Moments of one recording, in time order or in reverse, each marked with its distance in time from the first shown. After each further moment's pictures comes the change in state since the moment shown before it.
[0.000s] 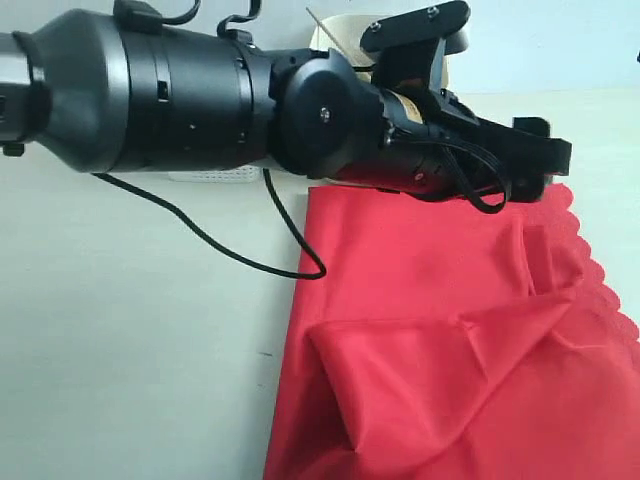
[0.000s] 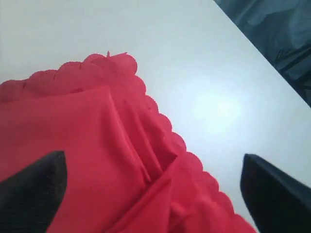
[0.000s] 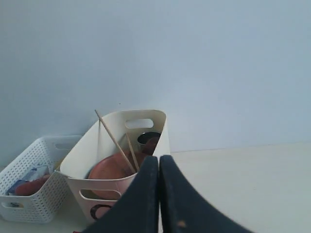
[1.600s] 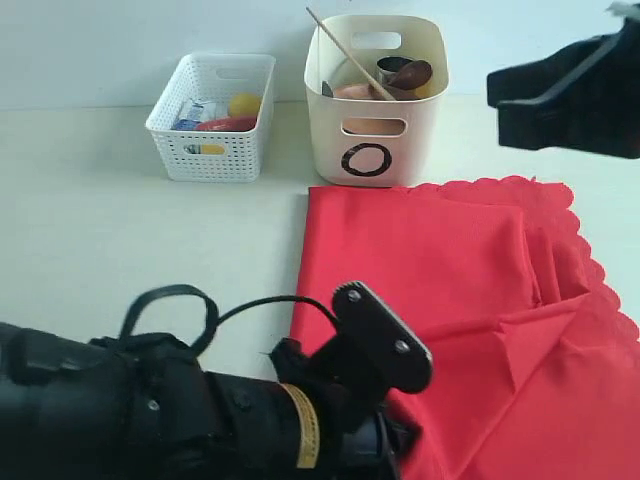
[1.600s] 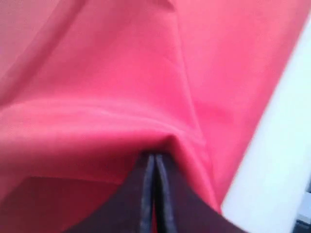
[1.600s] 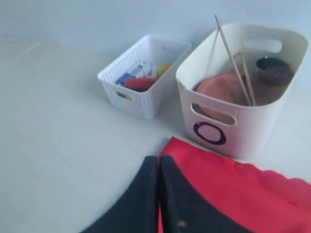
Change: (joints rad) left arm -0.264 -0.124 0.630 0.290 -0.225 0.042; right arm 0.189 0.111 -0.182 -0.222 0.432 0.151
